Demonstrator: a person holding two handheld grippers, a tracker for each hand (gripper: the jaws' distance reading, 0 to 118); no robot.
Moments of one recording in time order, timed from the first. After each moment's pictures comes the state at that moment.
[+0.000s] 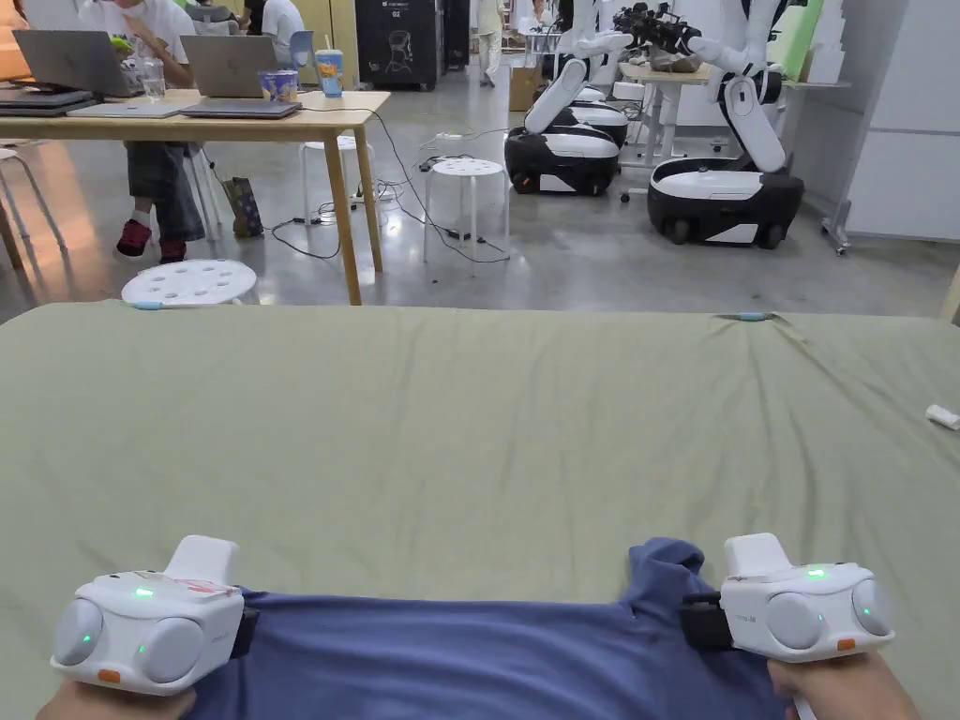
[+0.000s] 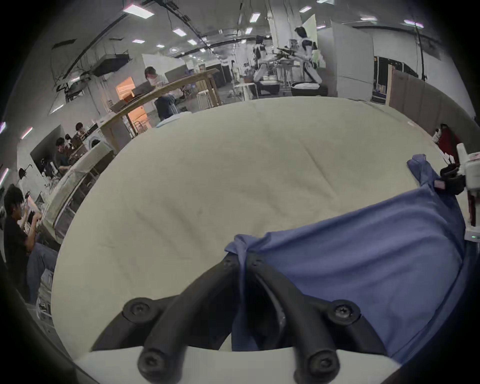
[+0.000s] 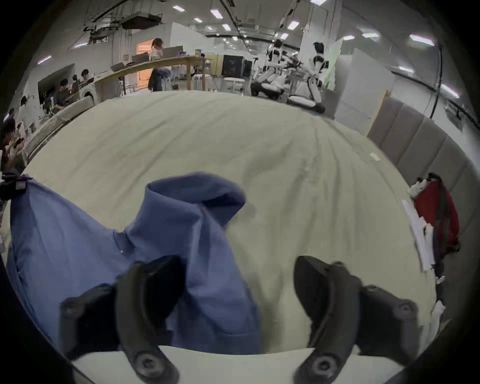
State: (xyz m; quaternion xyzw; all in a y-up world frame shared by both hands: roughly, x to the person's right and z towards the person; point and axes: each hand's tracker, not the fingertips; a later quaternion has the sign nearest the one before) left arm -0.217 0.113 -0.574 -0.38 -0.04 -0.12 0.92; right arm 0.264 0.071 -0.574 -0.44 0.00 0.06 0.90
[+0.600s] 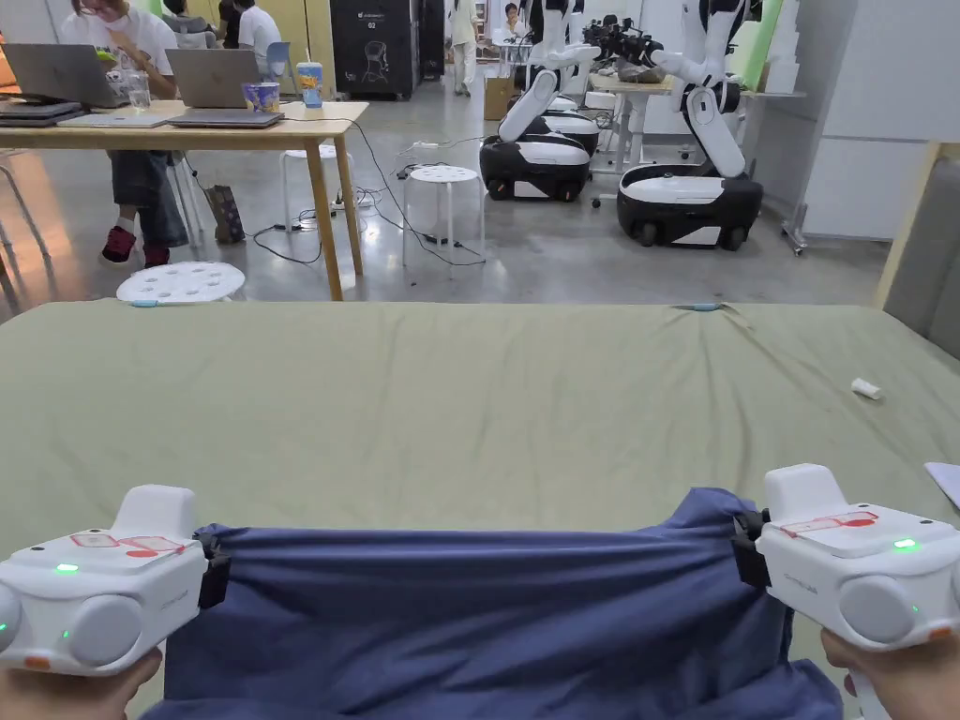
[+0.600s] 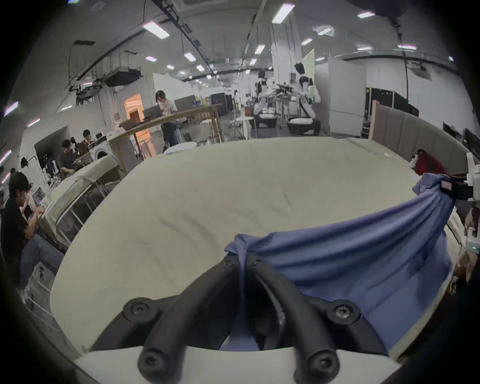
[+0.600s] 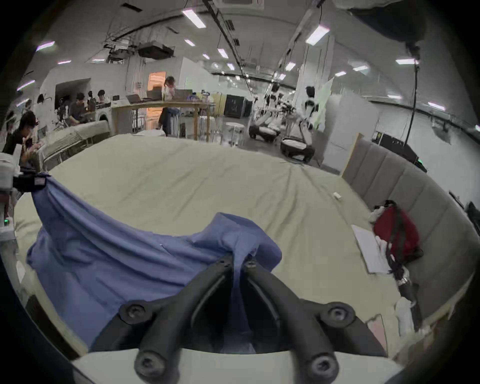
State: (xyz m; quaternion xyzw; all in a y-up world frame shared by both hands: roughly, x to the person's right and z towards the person) left arm -0.231 0.192 -0.431 -0.29 -0.06 -0.08 0.95; right arm 0.264 0.199 -0.379 -0.29 -0.01 0.09 0.95
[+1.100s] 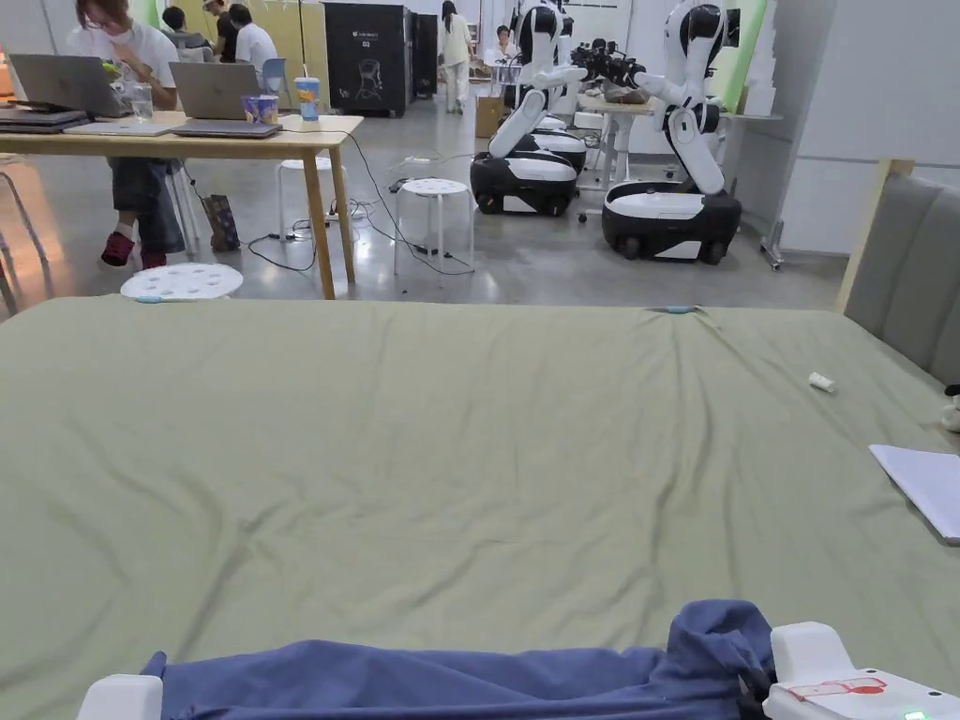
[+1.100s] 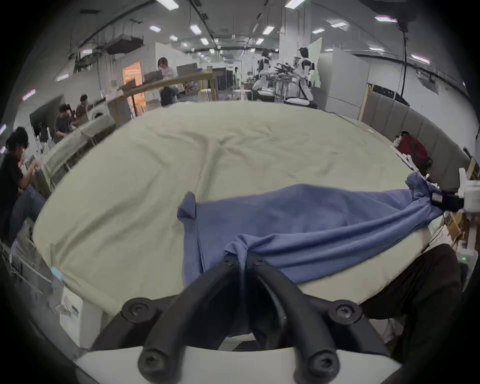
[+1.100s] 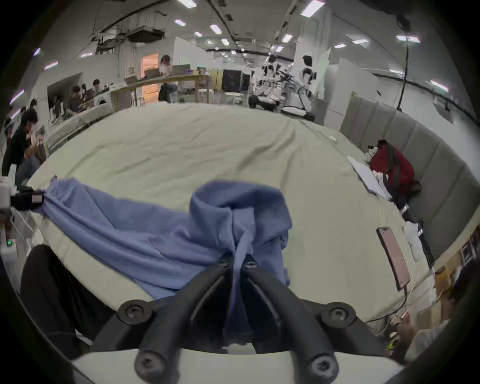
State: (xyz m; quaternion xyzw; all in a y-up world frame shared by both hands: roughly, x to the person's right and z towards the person) left arm -0.243 0.104 -0.281 -0.35 -0.07 -0.04 0.93; right arm 0.256 0.117 -0.253 -0.36 -0.02 0.05 0.93
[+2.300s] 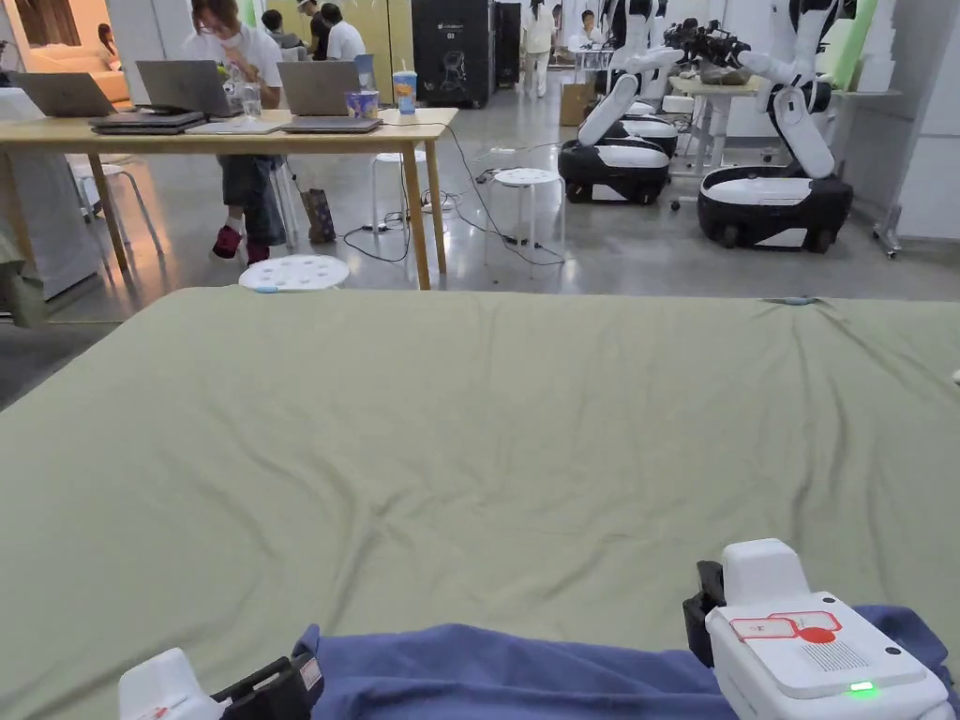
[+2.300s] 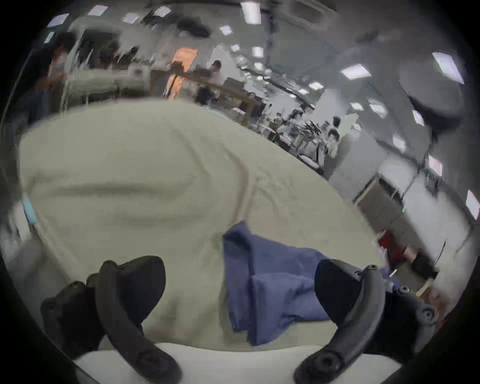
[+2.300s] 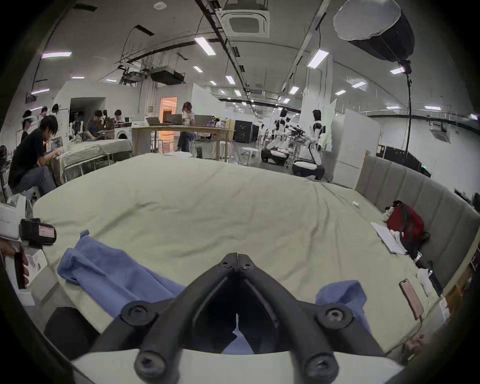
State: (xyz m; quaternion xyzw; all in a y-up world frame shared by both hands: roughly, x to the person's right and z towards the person) left arm -0.366 0.069 -0.292 -0.30 -0.05 0.29 0.91; right arm 0.078 0.157 -0.289 -0.22 0.02 0.07 0.97
